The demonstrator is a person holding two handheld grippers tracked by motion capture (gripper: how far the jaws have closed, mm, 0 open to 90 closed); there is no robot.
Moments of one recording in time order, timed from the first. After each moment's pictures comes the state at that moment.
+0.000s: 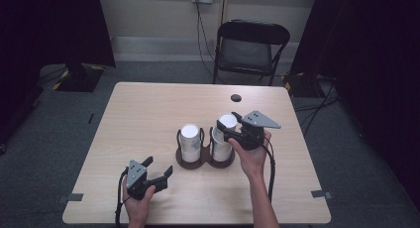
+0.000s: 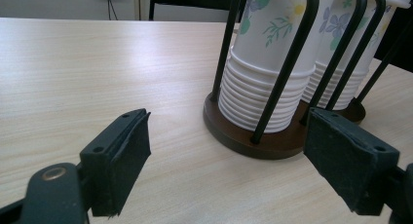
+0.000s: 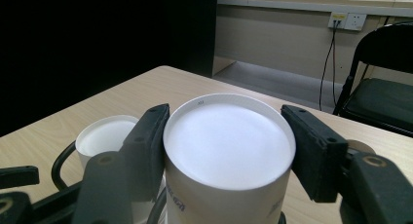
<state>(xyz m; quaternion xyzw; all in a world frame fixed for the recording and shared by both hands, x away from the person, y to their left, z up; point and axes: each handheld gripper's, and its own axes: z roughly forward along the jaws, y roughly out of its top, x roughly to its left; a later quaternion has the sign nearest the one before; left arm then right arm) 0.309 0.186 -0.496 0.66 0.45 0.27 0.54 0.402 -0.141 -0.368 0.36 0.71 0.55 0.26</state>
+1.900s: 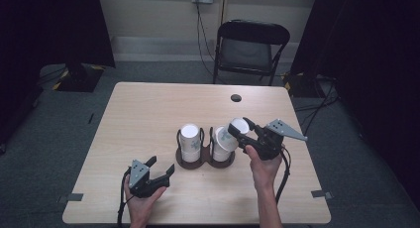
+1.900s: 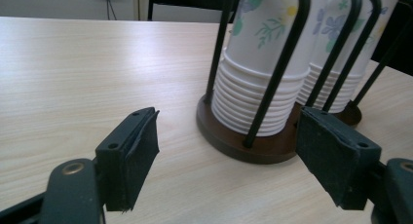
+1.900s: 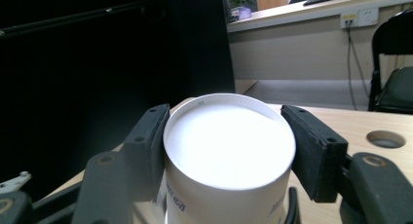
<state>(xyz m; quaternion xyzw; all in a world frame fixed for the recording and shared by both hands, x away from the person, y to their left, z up) 0.310 0.177 -0.496 0.66 0.45 0.26 0.54 0.367 -0.176 -0.360 0.40 0.64 0.63 0.19</state>
